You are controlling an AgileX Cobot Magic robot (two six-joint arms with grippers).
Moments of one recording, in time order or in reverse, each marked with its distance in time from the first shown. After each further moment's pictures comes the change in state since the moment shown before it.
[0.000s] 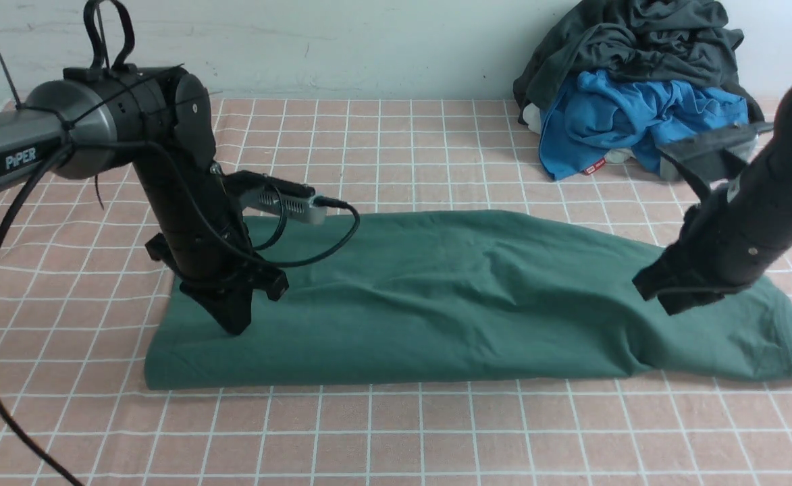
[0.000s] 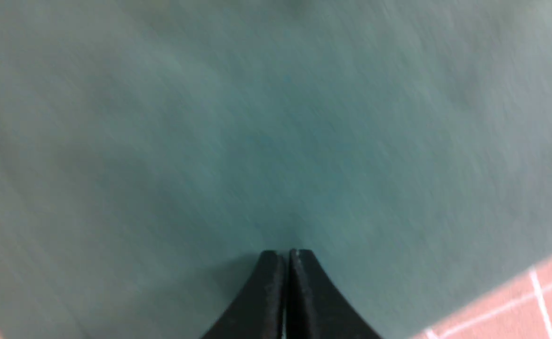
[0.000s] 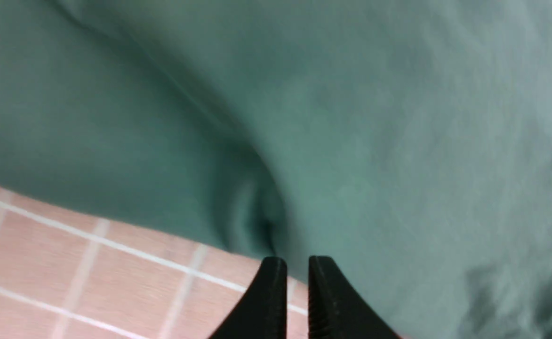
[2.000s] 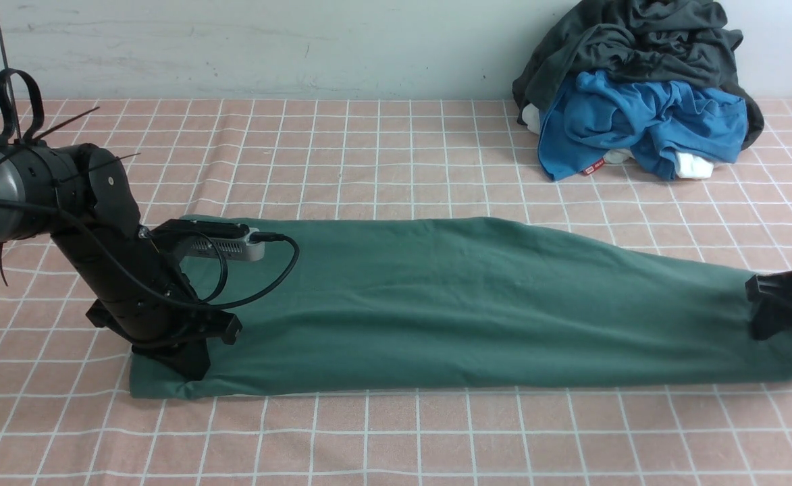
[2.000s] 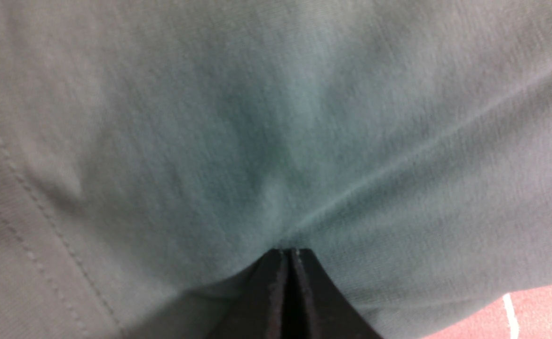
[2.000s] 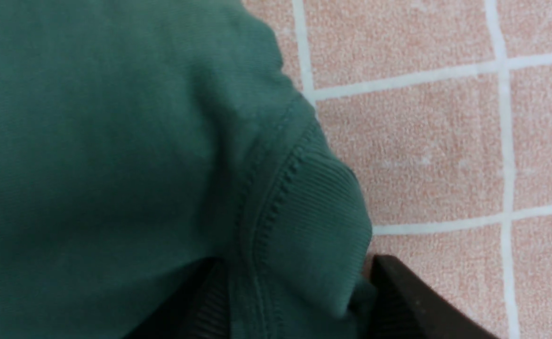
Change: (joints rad) right arm -0.424 0.245 -0.034 0.218 -0.163 -0.081; left arm 0.131 -0.076 0.271 -0.065 -0.230 -0.021
